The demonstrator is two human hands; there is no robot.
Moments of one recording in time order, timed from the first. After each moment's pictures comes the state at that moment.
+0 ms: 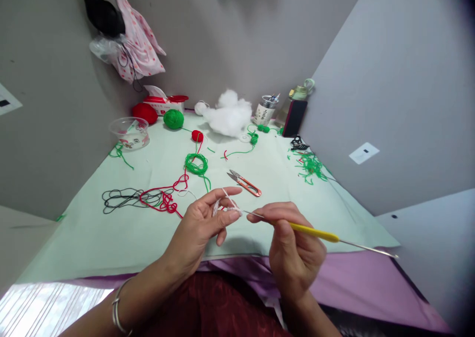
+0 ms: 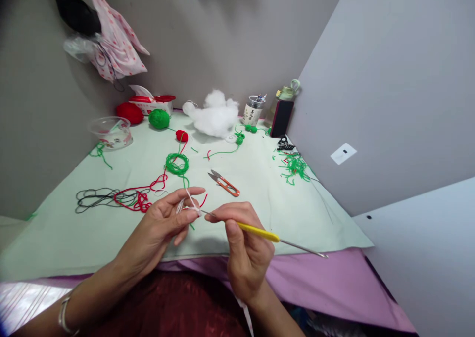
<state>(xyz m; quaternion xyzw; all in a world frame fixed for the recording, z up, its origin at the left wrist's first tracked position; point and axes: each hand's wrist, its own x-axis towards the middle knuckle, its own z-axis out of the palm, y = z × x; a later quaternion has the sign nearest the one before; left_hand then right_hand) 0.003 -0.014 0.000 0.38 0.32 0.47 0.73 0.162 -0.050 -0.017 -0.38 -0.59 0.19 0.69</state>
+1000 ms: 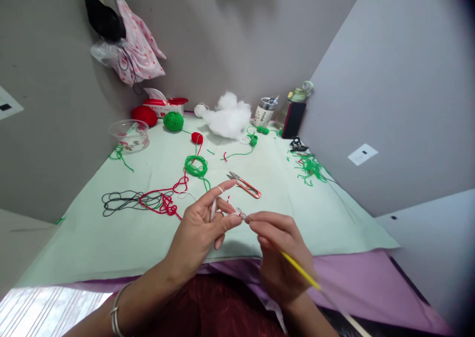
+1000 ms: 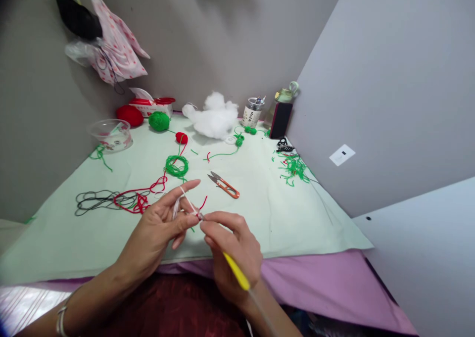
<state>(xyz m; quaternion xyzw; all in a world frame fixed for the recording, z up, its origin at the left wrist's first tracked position) 0.002 -0.016 -0.002 0.39 0.33 0.48 0.71 0.169 -0.058 -0.024 -0.40 -0.71 0.04 0.58</state>
